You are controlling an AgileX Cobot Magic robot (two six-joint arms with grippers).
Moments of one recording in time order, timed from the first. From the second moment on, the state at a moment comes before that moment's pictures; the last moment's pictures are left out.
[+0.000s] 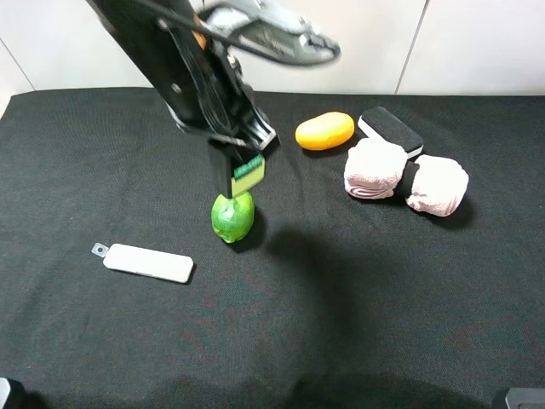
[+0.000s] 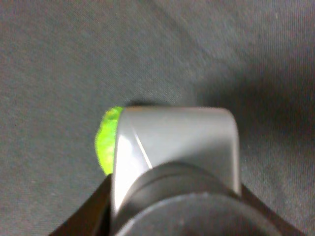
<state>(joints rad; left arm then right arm) -0.82 1.68 -1.22 0.07 0.71 -0.06 -0.01 -0.01 -0.51 -0.07 1.03 0.07</state>
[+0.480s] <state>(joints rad) -0.92 1.75 -1.22 0.07 0.66 -0.06 -0.01 -0.01 -0.51 -0.07 1.03 0.07</state>
